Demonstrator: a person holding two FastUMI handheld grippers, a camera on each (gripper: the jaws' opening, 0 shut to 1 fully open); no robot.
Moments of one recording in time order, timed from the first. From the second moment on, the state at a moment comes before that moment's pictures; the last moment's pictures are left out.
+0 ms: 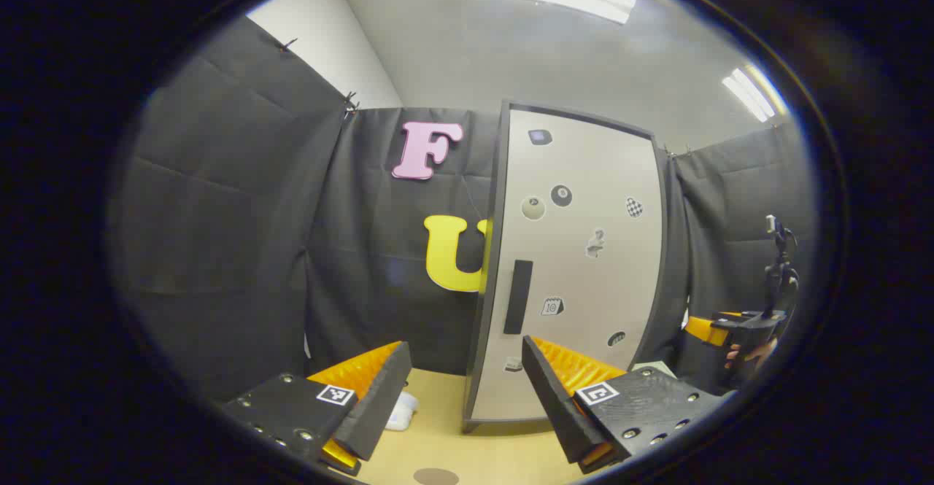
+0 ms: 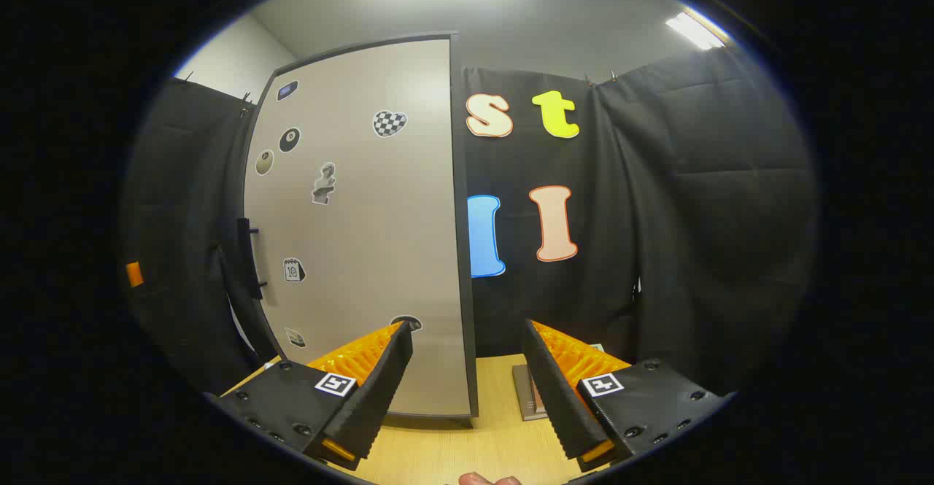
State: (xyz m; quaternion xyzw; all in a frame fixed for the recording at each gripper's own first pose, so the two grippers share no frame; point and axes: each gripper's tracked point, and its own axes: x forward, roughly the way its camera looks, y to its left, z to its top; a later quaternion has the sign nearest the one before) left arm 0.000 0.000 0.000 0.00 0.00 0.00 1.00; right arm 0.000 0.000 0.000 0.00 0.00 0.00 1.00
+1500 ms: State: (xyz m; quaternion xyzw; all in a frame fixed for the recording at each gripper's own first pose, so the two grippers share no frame) left arm -0.024 0.060 -0.076 -0.01 0.08 -0.01 1.00; right arm -0.007 0.089 0.057 0.02 0.03 0.06 1.00
